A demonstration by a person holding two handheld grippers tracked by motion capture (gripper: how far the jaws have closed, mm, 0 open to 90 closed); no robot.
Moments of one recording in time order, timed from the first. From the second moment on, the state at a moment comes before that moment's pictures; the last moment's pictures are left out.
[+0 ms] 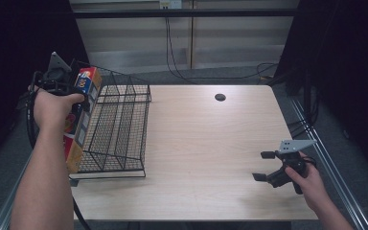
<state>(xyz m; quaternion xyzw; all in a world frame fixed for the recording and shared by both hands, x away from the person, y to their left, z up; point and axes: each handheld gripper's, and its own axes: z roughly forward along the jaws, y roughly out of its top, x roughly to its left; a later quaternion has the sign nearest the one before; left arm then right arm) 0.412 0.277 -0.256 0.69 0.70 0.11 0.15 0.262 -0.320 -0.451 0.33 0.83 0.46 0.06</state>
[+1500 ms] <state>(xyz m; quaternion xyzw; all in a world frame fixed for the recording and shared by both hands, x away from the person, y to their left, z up) 0.426 0.275 -0.281 0.68 0.72 0.09 0.15 0.263 -0.319 -0.454 0.33 0.83 0.45 0.06</state>
